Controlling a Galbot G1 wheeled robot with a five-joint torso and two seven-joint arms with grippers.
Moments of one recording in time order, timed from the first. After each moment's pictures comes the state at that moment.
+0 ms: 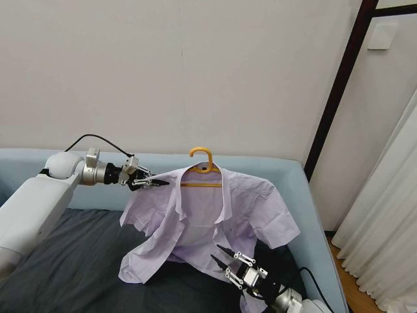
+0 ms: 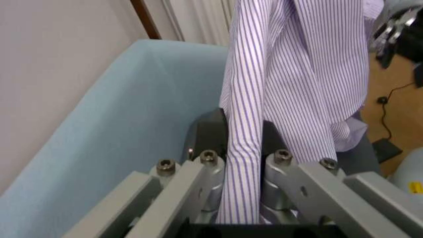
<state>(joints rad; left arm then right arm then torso) 0.12 -0.81 0.04 -1.05 -0.53 -0.08 1.43 -1.19 0.96 0.12 1.74 0.18 0.61 -0.50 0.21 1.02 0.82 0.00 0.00</state>
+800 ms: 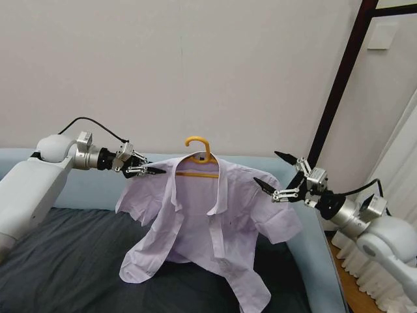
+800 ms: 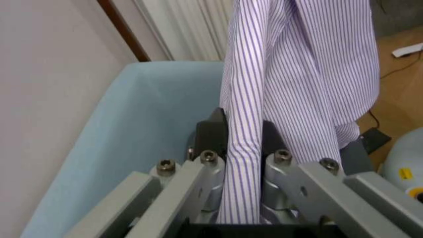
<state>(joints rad) 0.02 -0.80 0.10 -1.06 -0.58 -0.11 1.52 -0.80 0.50 0.23 1.92 0.82 0.16 -0.44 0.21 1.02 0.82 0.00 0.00</state>
